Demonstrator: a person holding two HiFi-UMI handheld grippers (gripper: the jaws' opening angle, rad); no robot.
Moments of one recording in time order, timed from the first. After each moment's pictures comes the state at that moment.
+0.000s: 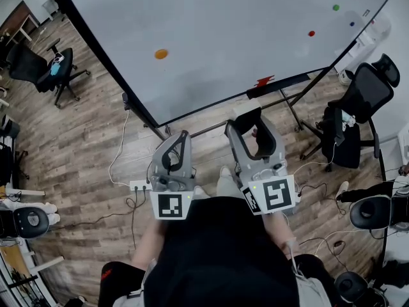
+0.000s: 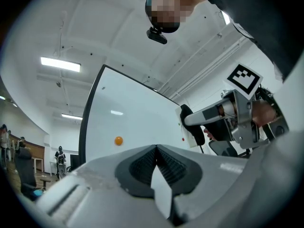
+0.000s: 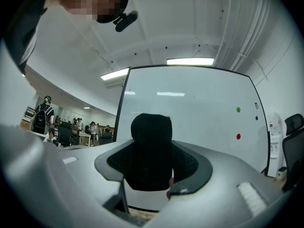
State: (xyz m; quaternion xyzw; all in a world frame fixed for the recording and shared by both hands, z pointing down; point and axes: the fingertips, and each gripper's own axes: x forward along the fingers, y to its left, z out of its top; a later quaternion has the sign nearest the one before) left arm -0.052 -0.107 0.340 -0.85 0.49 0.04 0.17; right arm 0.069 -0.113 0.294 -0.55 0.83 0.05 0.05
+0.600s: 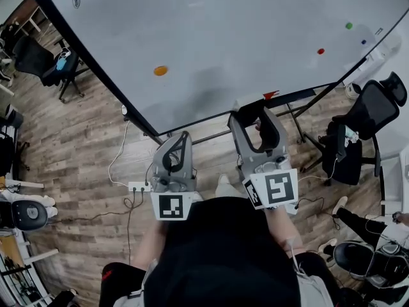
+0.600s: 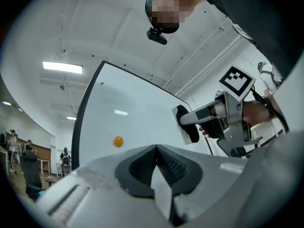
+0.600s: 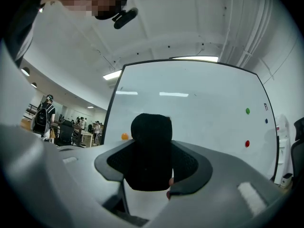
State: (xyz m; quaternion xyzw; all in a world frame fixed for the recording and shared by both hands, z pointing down) left arm -0.039 -0.155 0.329 -0.83 0.52 0.04 0.18; right arm 0.085 -0.185 0.274 -0.53 0.84 0.06 0.04
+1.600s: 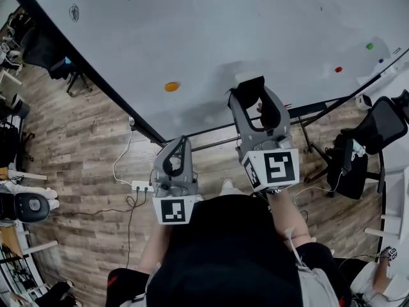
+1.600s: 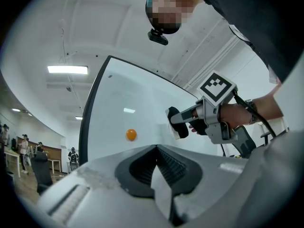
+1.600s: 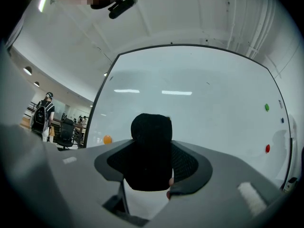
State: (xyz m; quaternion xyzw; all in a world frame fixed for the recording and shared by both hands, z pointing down) left arm -0.063 -0.193 0.340 -0.80 0.57 0.02 0.16; right arm 0.060 -0.278 0.261 -0.52 0.85 0.07 0.03
